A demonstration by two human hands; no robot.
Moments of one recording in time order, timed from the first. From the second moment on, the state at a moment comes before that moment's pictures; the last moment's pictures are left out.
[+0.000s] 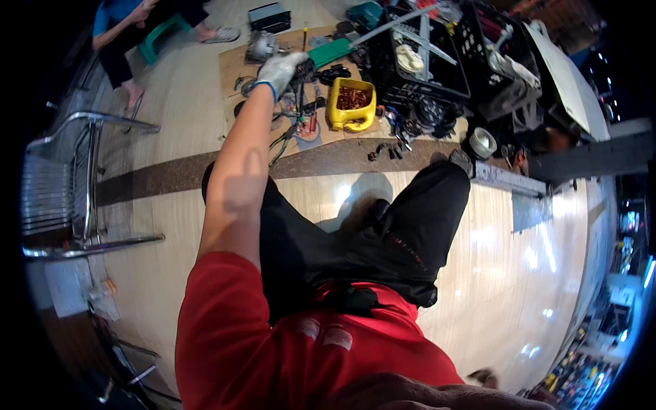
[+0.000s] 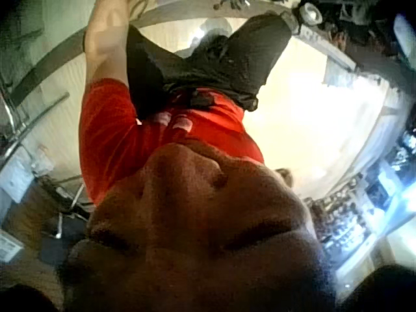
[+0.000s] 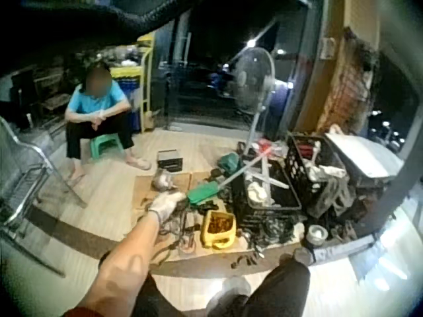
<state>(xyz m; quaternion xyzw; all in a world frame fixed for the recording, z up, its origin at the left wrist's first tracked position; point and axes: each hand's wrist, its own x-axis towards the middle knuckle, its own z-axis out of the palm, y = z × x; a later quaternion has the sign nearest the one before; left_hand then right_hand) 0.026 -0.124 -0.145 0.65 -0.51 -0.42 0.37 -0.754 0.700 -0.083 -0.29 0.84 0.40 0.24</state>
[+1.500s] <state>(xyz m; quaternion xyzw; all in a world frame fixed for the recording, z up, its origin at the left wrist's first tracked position) -0.038 0.014 -0.145 0.66 -0.47 -0.38 0.45 -0.232 0.016 -0.152 -0.94 0.20 -0.17 0.20</state>
